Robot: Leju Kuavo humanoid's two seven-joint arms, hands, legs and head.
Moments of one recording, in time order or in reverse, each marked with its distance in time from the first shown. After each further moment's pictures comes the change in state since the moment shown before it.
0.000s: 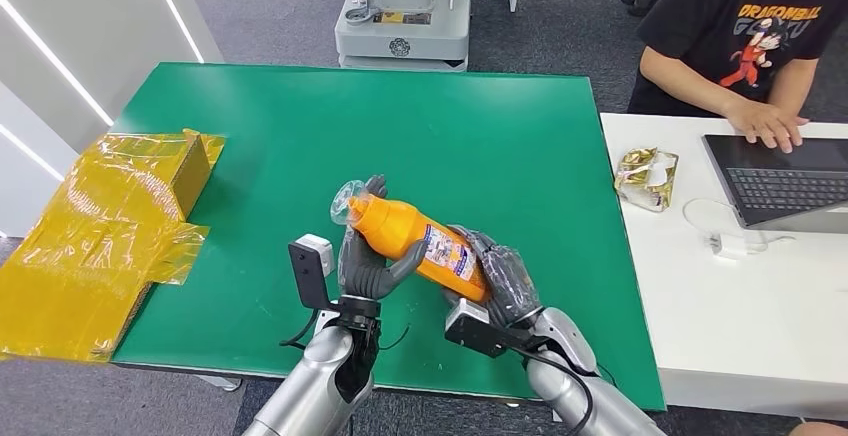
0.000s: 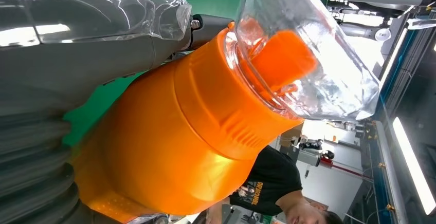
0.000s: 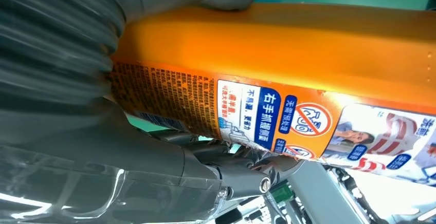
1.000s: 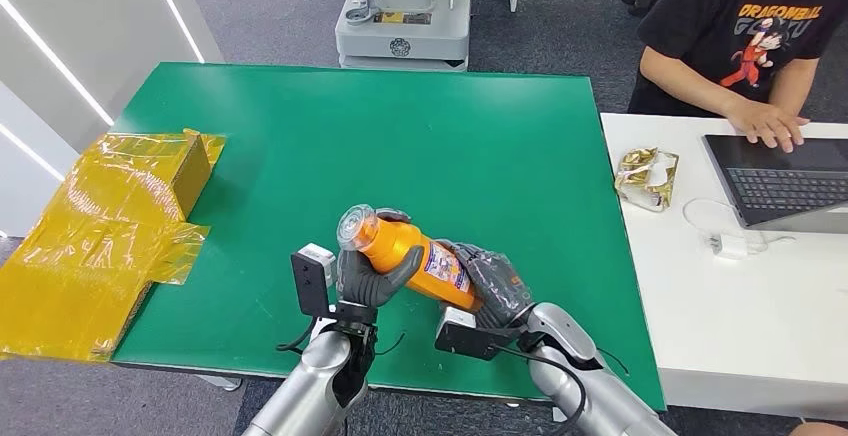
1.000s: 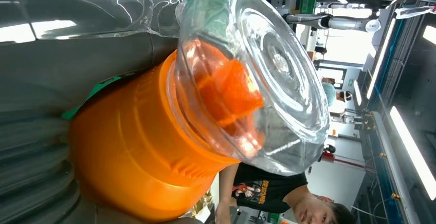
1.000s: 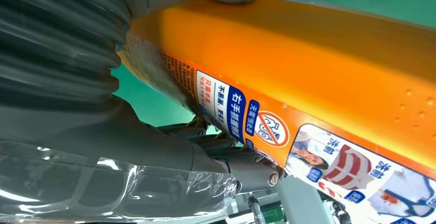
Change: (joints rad) left arm 0.016 0.016 0.003 0.004 -0.069 -0.003 -0.022; right arm -0.022 0.006 -0.004 0.032 0.156 0.159 0.029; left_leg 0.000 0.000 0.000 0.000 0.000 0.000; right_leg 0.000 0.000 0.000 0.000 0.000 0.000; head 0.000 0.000
